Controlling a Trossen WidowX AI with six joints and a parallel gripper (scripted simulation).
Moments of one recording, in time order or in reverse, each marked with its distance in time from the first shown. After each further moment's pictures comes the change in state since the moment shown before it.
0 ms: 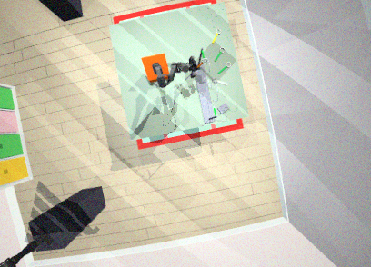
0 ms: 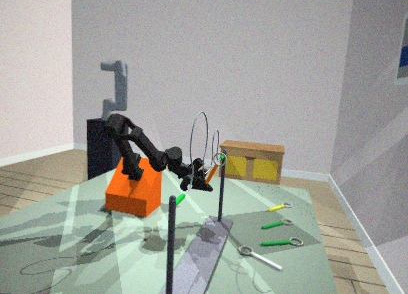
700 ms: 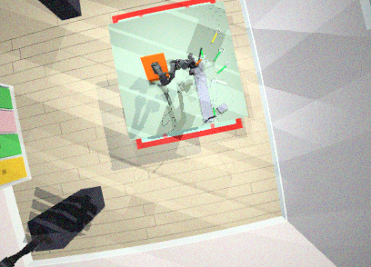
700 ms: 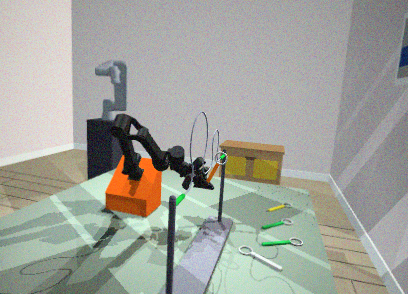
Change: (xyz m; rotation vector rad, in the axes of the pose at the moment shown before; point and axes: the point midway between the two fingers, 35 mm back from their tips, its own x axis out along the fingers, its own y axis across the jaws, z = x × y) arm -0.003 0.024 0.000 0.018 0.002 0.010
